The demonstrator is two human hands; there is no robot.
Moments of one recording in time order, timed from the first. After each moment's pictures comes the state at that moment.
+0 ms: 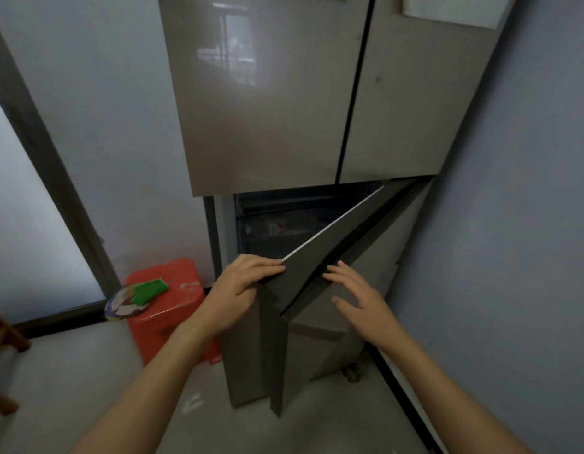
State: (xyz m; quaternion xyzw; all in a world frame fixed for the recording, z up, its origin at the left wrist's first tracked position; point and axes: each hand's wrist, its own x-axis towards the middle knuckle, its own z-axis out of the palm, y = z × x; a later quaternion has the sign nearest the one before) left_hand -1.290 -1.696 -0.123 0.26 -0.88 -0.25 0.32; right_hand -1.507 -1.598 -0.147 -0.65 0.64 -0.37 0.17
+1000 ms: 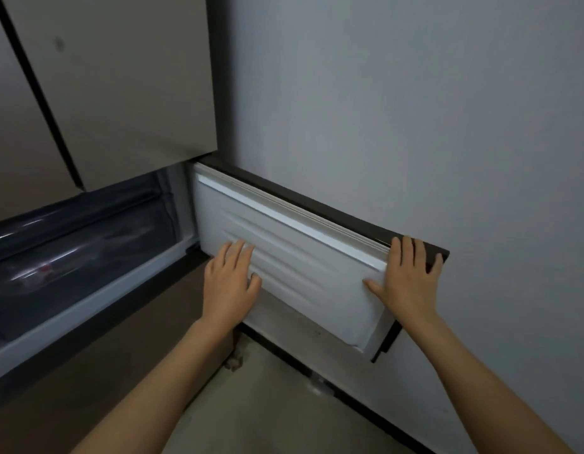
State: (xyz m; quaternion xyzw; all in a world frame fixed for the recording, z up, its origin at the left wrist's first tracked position) left_hand -1.580 -1.599 -0.170 0.18 -0.94 -0.18 0.25; right_hand -1.720 -1.353 -0.151 -0.19 0.97 0.02 -0.18
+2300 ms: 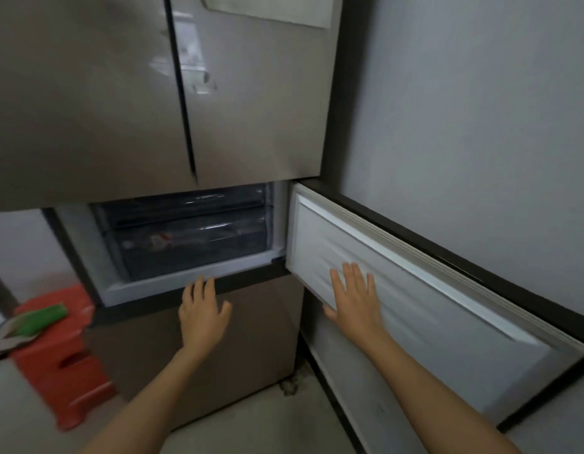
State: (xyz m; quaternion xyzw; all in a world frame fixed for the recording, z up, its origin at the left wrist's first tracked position) left_hand -1.549 -1.645 -0.226 0.57 -0.77 -0.16 0.23; right_hand -1.776 -1.517 -0.191 -0.57 0.81 -0.06 -0.15
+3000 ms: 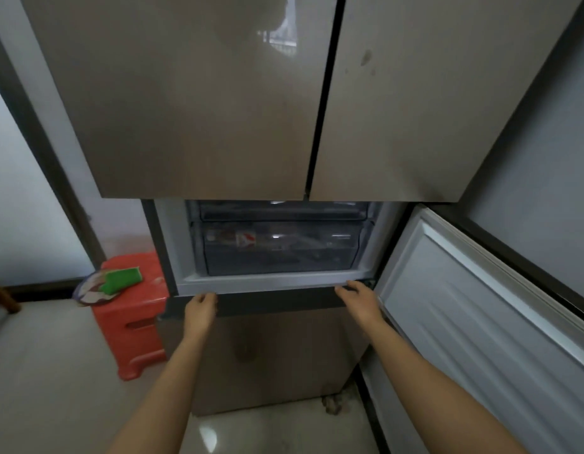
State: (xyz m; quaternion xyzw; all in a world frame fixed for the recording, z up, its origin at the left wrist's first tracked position) left_hand -1.439 -1.801 -0.279 0.64 -0.35 -0.53 0.44; right_hand -1.709 -1.738 -0.234 -0.36 0.76 -0.40 0.38
